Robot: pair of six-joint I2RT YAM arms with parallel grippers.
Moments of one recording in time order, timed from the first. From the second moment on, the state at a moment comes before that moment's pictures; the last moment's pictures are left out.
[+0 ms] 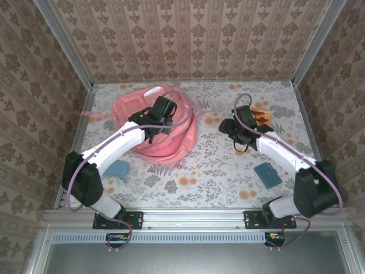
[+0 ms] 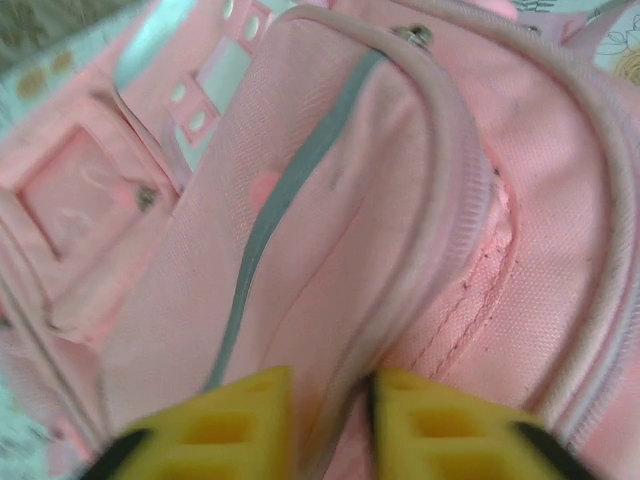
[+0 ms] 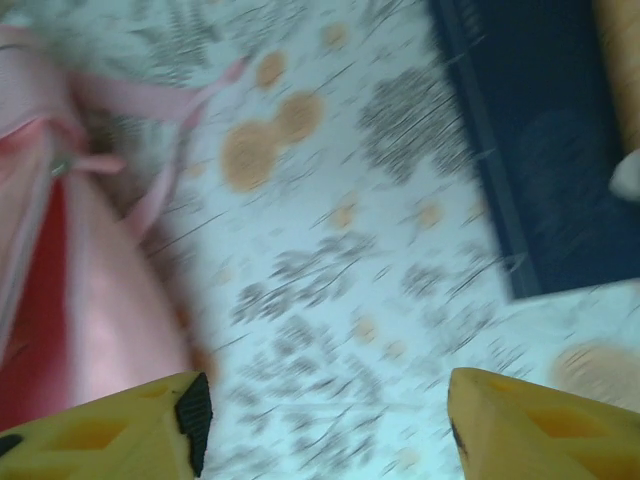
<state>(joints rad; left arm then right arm) -0.69 1.52 1.27 -0.66 -0.36 -0.14 0.33 1.46 0.99 -0.45 0.08 0.81</state>
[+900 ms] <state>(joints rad) -0.69 1.45 1.20 -0.59 -0.11 -0.48 0.27 1.93 1.29 -0.64 0.09 0.59</state>
